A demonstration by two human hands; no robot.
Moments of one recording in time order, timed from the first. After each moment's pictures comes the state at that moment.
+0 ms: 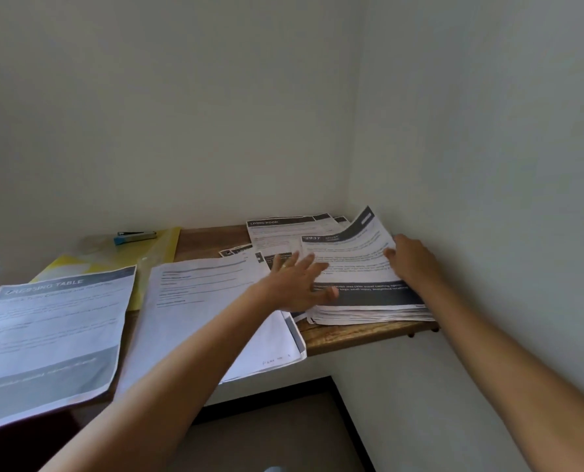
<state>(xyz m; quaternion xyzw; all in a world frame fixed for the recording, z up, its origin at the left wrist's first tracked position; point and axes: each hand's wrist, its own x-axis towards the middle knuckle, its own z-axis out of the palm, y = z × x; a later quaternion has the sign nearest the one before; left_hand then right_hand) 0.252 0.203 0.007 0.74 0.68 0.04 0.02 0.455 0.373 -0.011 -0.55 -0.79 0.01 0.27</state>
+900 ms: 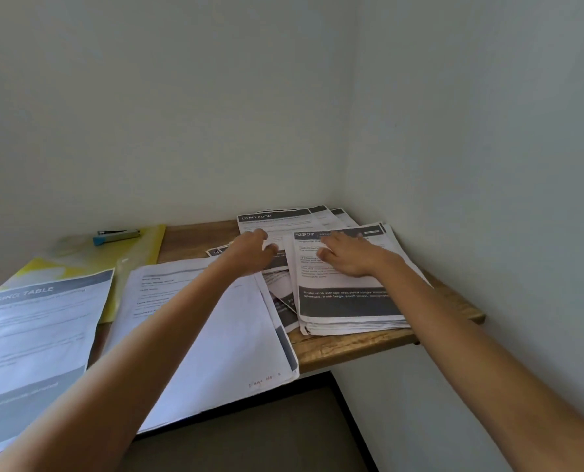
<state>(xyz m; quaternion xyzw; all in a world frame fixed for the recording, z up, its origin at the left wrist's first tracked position) 0.181 0.255 0.015 0.60 0.77 0.19 0.05 0.376 0.355 0.010 -0.39 -0.92 0.03 0.02</state>
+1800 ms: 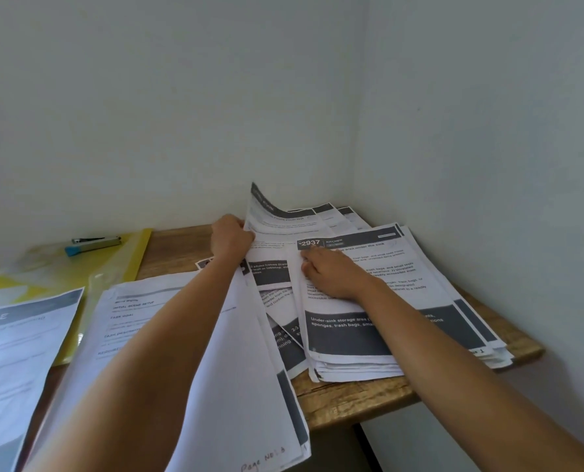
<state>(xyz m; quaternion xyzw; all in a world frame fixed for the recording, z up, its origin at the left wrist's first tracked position) 0.116 0.358 -0.007 0.40 0.80 0.43 0.06 0.322 0.393 -0.035 -0.35 -0.92 0.10 0.11</state>
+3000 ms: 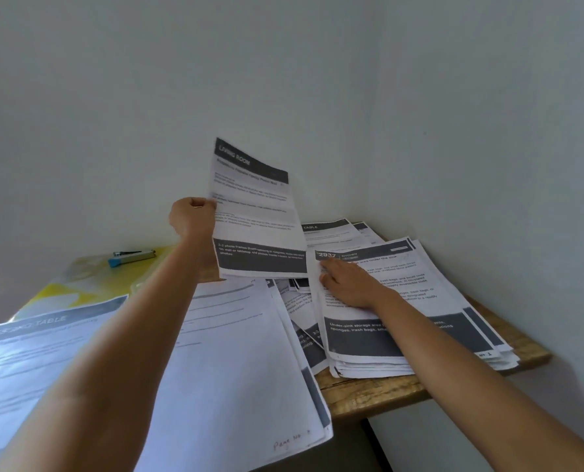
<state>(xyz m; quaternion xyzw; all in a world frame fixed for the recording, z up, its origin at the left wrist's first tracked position) 0.062 0.296 0.062 0.24 0.70 0.67 0.03 0.327 0.383 -0.033 -0.36 -0.92 0.13 0.13</state>
